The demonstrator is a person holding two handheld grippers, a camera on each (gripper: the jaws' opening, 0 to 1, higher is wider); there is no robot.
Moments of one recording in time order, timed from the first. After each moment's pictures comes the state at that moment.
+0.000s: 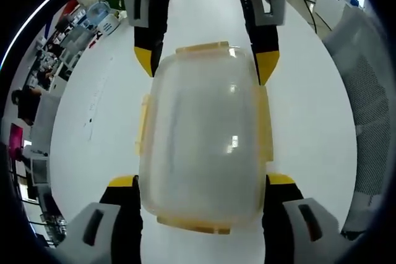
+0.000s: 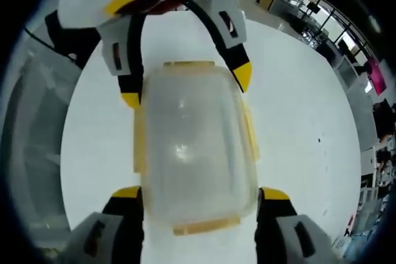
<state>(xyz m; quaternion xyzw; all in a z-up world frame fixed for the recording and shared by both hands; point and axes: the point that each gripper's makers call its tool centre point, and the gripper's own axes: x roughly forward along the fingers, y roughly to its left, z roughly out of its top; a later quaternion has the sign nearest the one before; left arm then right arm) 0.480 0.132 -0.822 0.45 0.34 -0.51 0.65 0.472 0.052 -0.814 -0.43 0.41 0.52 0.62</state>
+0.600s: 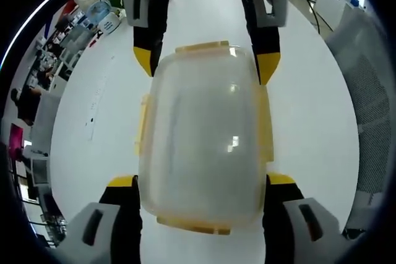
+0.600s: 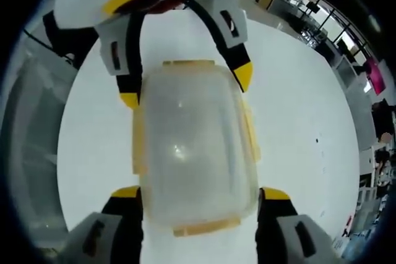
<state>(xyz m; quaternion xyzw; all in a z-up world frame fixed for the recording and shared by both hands) 0.487 0.132 -0.822 0.45 0.34 -0.51 0.64 0.480 0.053 -0.816 -0.43 0.41 0.51 0.62</state>
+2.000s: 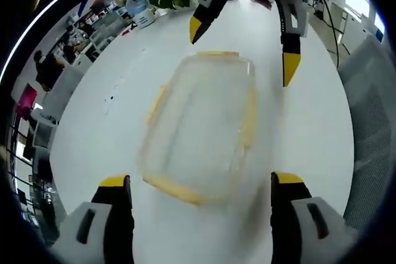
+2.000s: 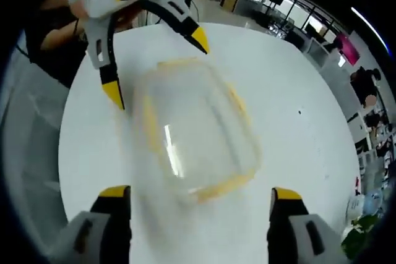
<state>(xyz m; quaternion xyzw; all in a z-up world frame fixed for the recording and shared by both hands) 0.464 0.157 -0.805 0.37 0.34 -0.45 0.74 0.453 0.022 -0.806 -0.35 0.40 0.45 0.71</state>
